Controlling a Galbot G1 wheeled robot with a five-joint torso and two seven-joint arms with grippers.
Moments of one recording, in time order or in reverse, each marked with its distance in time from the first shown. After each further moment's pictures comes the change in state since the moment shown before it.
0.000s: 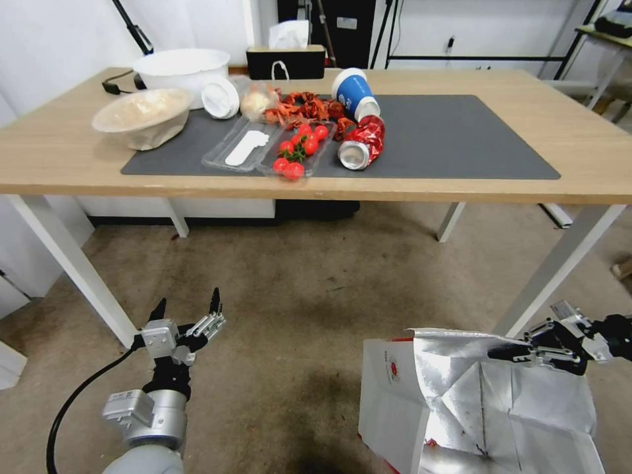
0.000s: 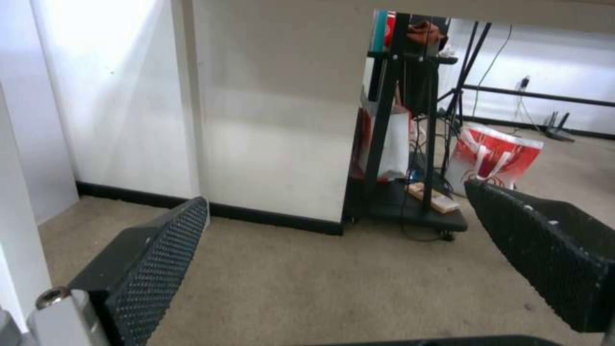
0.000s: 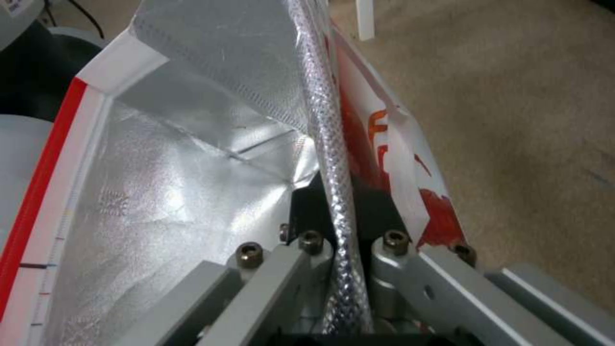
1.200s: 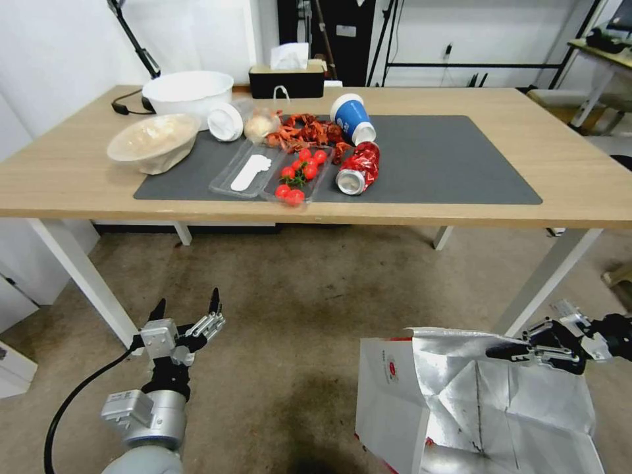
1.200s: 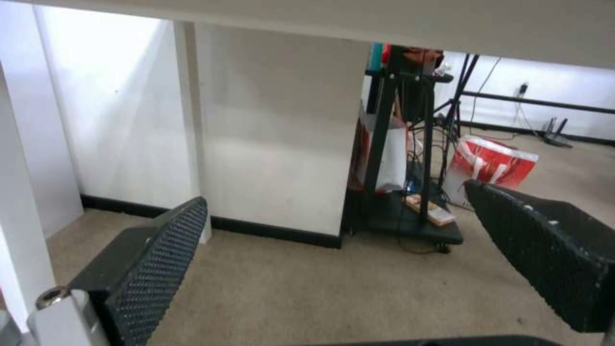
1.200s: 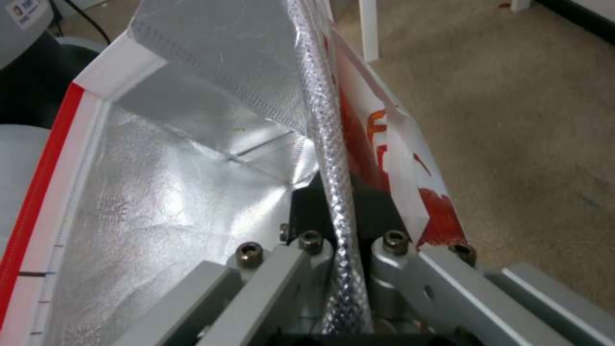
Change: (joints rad) left arm 0.004 0.000 -0.001 -0.007 0.001 0.004 -0.003; right arm -0.002 0.007 0.005 0.012 0.012 -0.007 0.000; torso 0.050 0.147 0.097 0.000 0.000
